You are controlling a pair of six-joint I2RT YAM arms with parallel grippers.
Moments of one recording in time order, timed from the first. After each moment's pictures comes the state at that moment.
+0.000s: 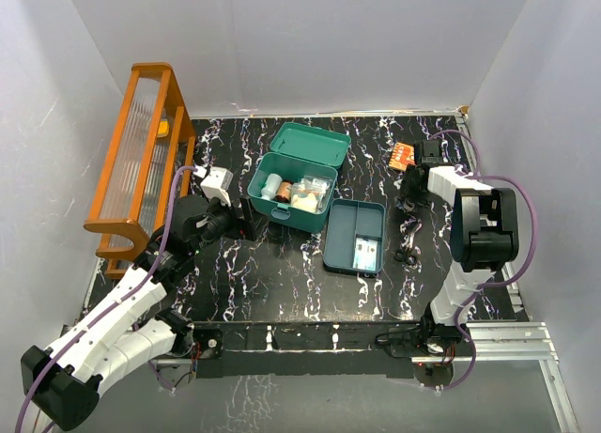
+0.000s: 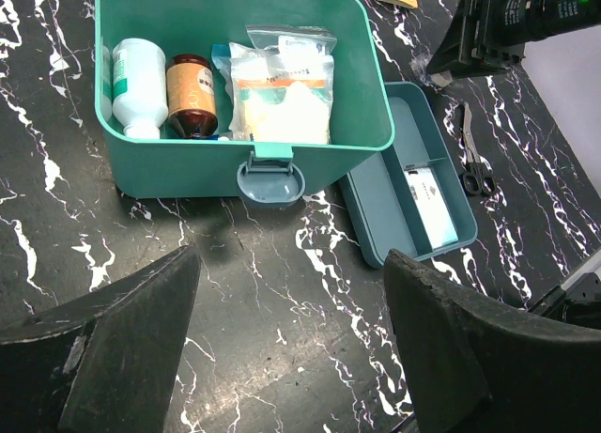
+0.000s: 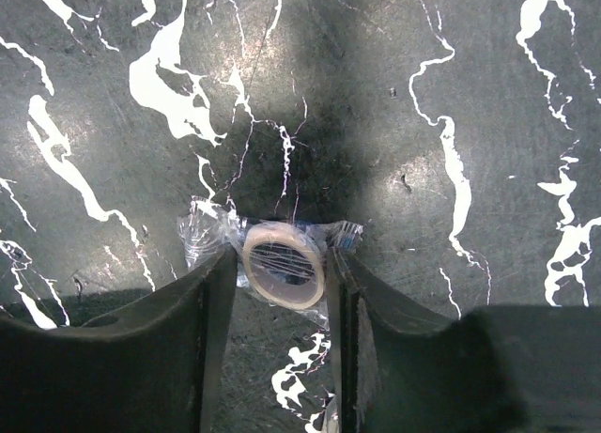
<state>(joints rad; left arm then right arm) -0.58 0.82 0.69 -0.21 0.06 -0.38 -0.02 1.82 1.16 -0.42 0.10 0.30</state>
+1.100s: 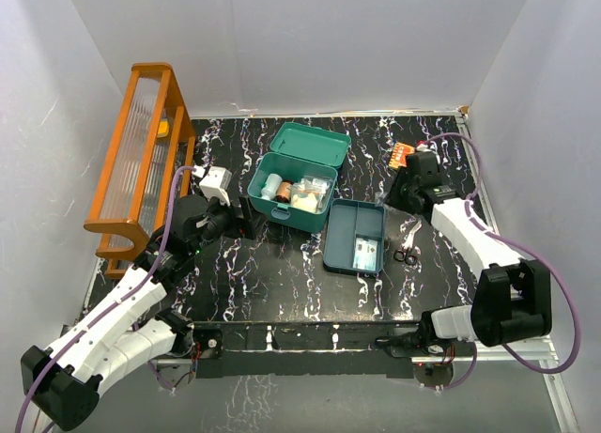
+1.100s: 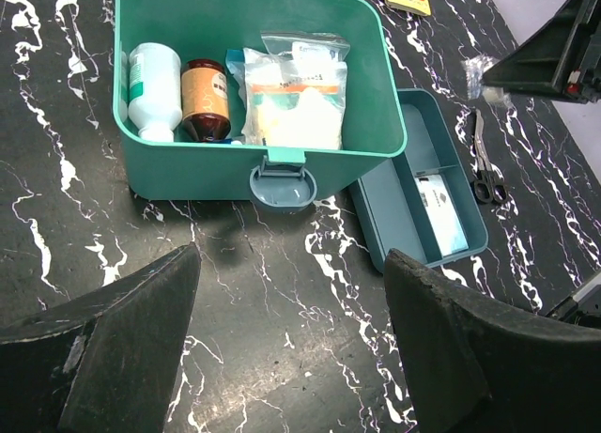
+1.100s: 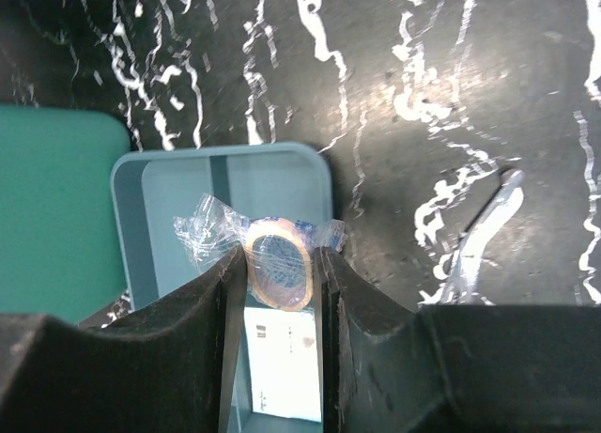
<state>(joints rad) -0.58 0.82 0.69 -0.21 0.03 -0.38 0.14 1.33 0.93 -0.44 0.04 0.49</state>
